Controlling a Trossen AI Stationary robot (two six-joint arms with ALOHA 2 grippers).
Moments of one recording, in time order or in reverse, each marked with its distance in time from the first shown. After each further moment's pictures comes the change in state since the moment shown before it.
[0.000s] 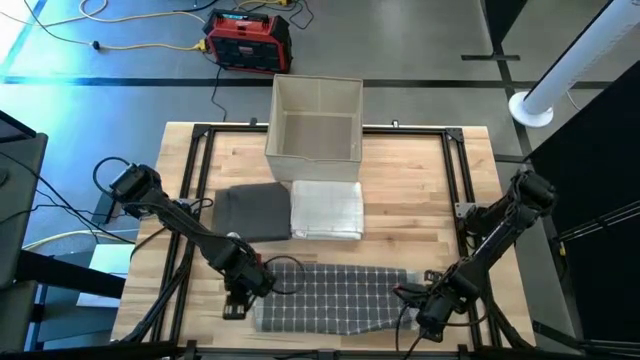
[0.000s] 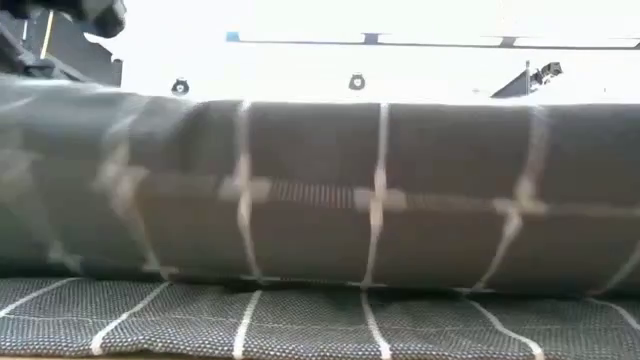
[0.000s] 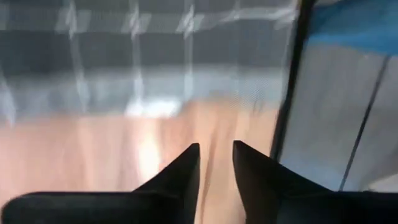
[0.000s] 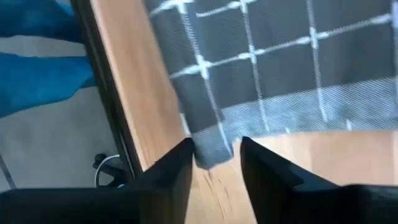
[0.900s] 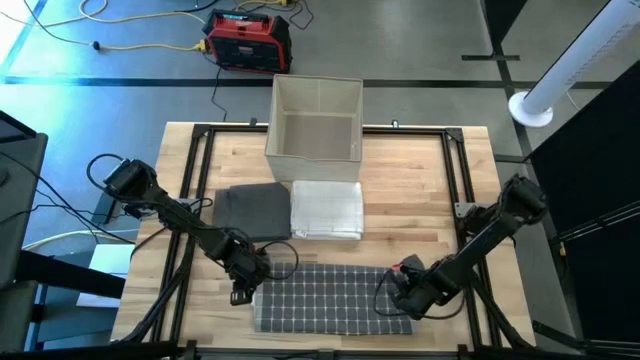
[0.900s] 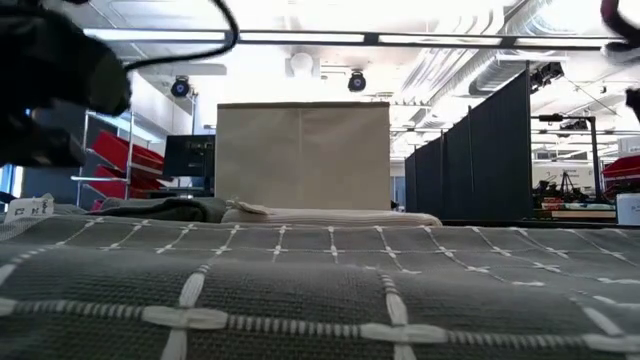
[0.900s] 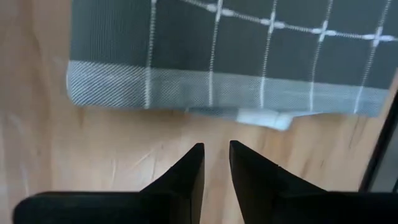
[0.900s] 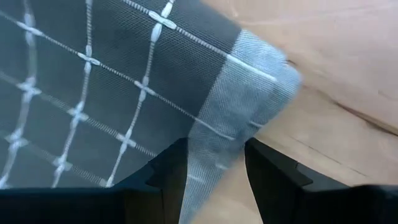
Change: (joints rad) left arm 0.038 -0.078 -0.278 0.255 -0.179 -0.042; right arm -0.148 0.148 -0.089 -0.060 0.129 0.450
